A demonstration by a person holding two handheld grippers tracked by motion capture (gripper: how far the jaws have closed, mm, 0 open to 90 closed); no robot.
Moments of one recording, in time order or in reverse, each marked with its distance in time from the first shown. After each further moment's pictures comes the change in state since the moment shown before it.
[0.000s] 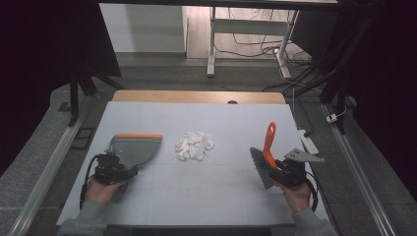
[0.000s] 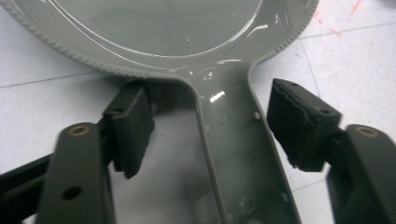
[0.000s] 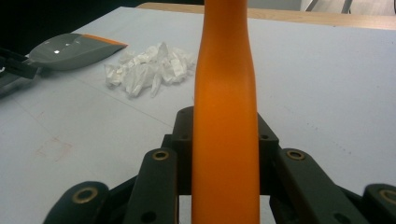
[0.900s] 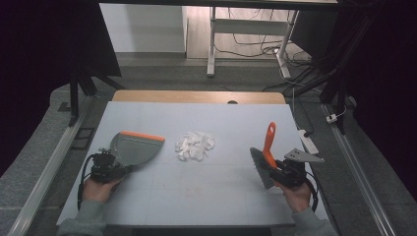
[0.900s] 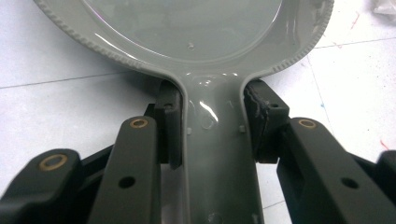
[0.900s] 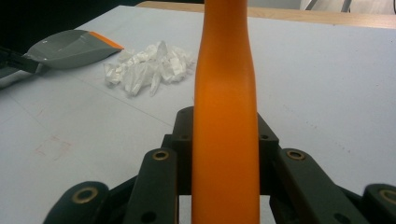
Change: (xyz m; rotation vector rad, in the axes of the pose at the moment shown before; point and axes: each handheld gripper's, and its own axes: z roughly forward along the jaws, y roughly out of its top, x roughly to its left) left arm 0.012 0.000 -0.004 -0.024 -0.032 -0.029; right arm 0.000 0.000 0.000 0.004 -0.003 0.000
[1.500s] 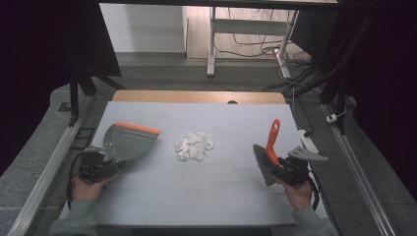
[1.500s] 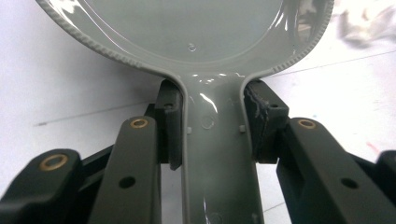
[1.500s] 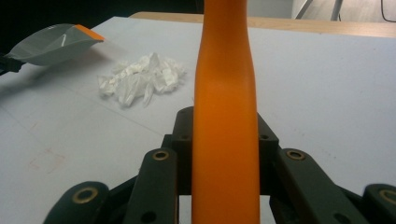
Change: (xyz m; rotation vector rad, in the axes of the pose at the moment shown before) left arm 0.019 -0.002 -0.024 -0.136 -0.055 0.062; right arm -0.007 0.005 -0.003 -0.034 -0.018 0.023
